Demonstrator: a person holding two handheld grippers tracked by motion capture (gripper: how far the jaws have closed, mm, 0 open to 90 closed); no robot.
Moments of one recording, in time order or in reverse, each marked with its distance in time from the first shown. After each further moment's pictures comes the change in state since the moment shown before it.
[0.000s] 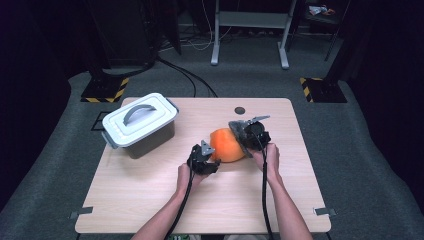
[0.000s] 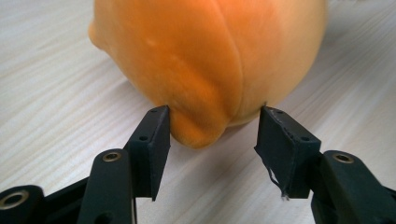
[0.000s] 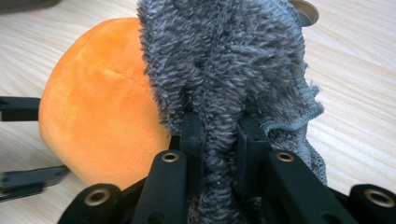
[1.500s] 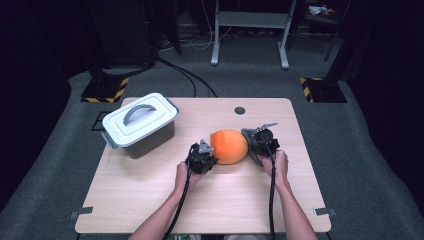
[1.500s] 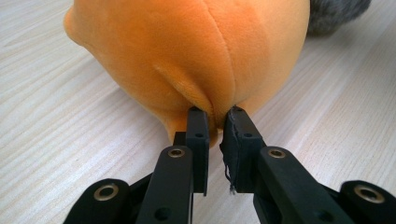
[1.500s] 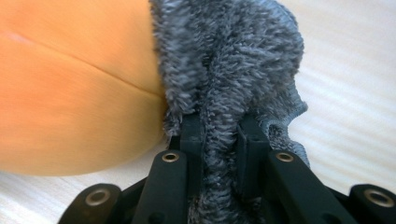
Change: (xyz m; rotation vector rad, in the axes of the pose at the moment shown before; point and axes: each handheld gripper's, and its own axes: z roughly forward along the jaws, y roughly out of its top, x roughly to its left) left arm 0.008 0.003 -0.013 -0.010 -0.130 -0.017; right arm -0.031 -0.036 0.018 0.091 -0.049 0.049
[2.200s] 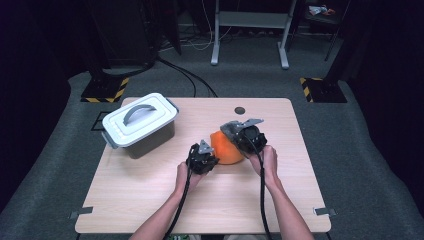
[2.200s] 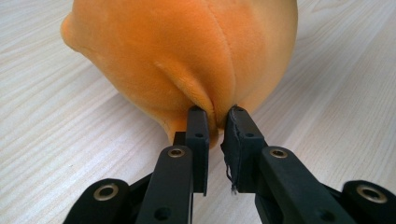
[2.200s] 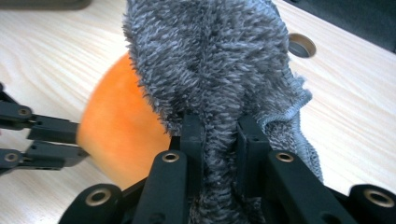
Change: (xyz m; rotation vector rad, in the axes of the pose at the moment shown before) left arm -0.003 0.000 -0.001 -0.020 -0.003 0.002; right arm 0.057 0.029 -0.045 -0.154 0.010 -0.164
